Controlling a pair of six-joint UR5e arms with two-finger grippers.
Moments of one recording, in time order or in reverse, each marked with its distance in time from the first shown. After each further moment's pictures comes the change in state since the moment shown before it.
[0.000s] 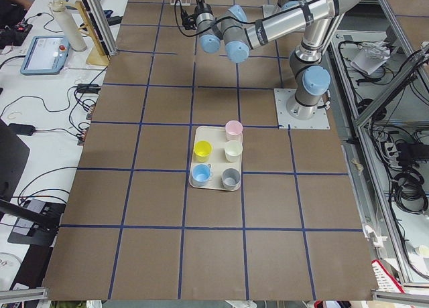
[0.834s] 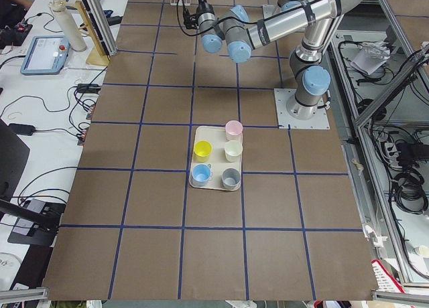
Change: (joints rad) left arm 0.000 0.022 -0.023 0.014 0.005 0.045; right arm -0.001 0.000 -0.021 -0.026 -0.012 0.145
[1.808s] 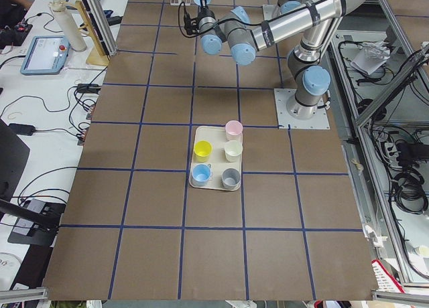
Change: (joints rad) left arm 0.100 0.024 0.009 0.007 0.279 -0.005; right arm -0.030 -0.002 -0.080 -0.116 -0.317 0.173
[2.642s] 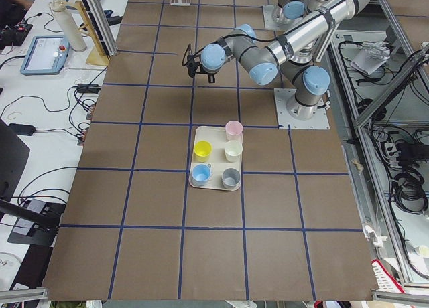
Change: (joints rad) left arm 0.309 0.036 -0.008 0.323 0.925 0.058; right arm 0.089 -0.038 0.001 -0.127 -0.802 0.097
